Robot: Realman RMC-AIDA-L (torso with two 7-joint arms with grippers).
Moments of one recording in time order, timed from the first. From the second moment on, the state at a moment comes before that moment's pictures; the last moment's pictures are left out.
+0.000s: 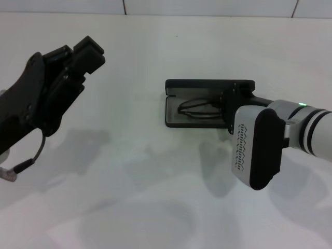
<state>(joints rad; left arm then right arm) -0.25 -2.01 1.42 0.51 0.72 1.95 -1.10 0.29 2.03 -2.09 -1.33 -2.67 -0.35 1.89</state>
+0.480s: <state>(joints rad) -0.25 -2.02 1.42 0.51 0.72 1.95 -1.10 0.29 2.03 -2.10 -1.31 -2.68 -0.32 1.89</state>
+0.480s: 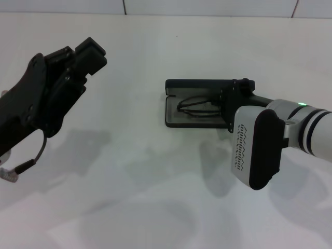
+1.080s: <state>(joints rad) -0.25 -2.02 1.42 0.51 0.72 1.95 -1.10 0.29 2.03 -2.11 -1.31 -2.68 -0.32 1.89</state>
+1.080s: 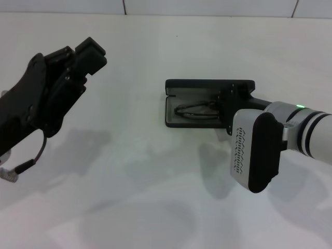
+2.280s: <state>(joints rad) -0.24 -2.02 1.42 0.51 0.72 1.95 -1.10 0.21 2.03 -2.11 -1.43 -2.63 -0.36 1.92</state>
